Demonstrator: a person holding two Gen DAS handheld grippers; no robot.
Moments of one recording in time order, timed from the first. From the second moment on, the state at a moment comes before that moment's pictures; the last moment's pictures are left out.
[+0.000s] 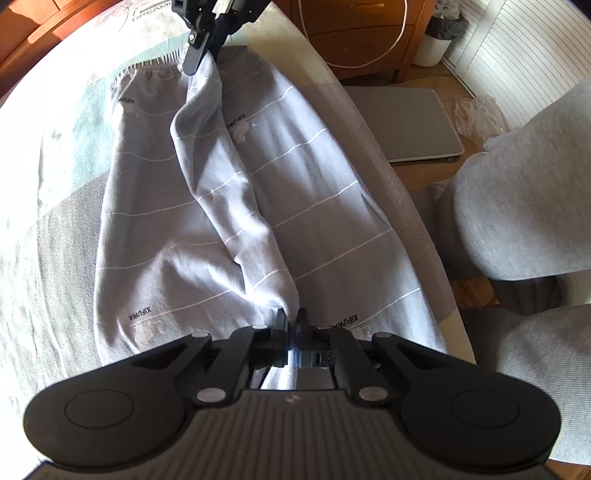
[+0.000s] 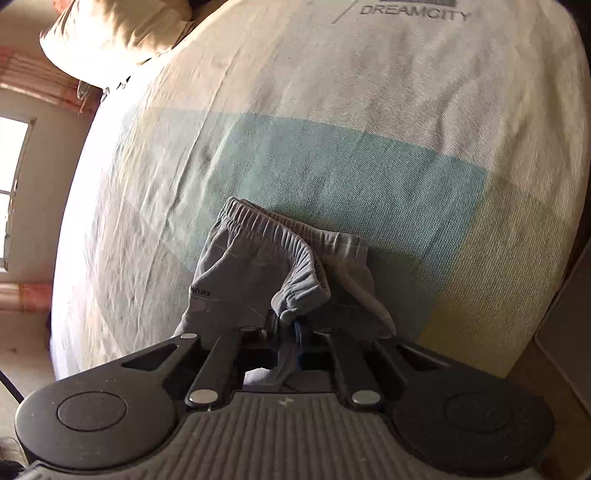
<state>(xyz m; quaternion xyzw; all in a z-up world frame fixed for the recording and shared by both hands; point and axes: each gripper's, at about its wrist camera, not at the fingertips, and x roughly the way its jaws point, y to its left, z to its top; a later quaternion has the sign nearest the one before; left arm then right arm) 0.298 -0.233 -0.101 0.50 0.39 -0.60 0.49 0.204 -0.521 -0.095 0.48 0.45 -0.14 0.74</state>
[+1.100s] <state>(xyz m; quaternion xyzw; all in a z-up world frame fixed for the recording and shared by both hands) 0.262 -0.237 -0.088 0.50 0.33 -0.65 0.48 0.233 -0.547 -0.096 0.29 0.51 -0.02 0.81</state>
